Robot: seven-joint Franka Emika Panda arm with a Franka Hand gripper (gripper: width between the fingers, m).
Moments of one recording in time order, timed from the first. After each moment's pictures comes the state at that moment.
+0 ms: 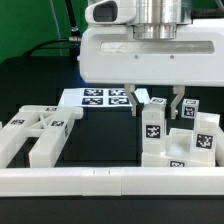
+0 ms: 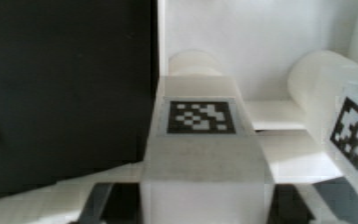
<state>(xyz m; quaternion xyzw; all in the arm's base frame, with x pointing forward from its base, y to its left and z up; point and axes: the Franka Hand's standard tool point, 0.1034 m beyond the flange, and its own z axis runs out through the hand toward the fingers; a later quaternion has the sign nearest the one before) 0.630 0.032 0.084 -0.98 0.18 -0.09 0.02</state>
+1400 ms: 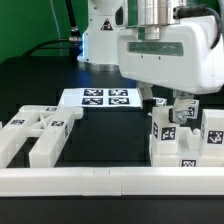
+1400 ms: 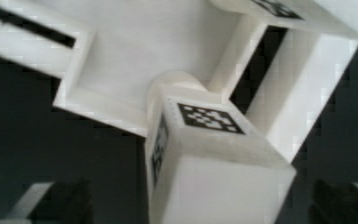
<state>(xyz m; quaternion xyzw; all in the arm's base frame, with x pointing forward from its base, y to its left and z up) 0.627 0.044 0.083 -0.84 0.53 -0.07 0.06</state>
